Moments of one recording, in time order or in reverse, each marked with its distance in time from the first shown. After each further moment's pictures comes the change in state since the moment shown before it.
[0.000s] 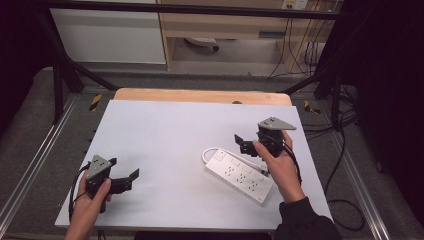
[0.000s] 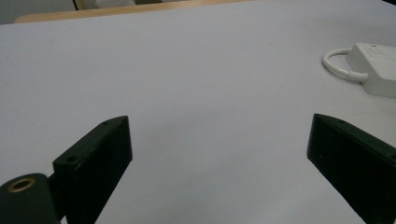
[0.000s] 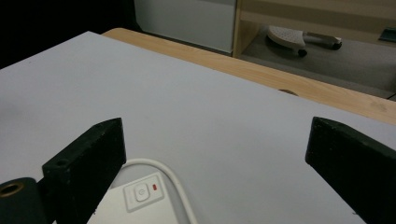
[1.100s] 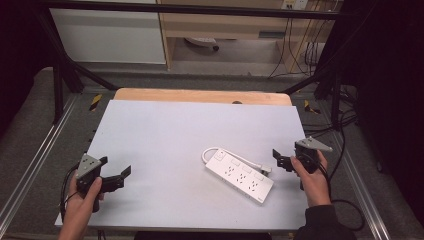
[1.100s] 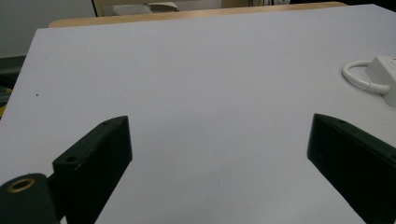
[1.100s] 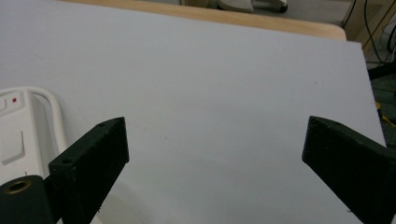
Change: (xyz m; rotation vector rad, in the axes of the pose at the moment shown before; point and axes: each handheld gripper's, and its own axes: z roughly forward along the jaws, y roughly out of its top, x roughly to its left) left arm 0.016 -0.001 -0.010 -0.029 0.047 -0.027; right arm -0.092 -0.091 -0.033 0.064 -0.161 0.095
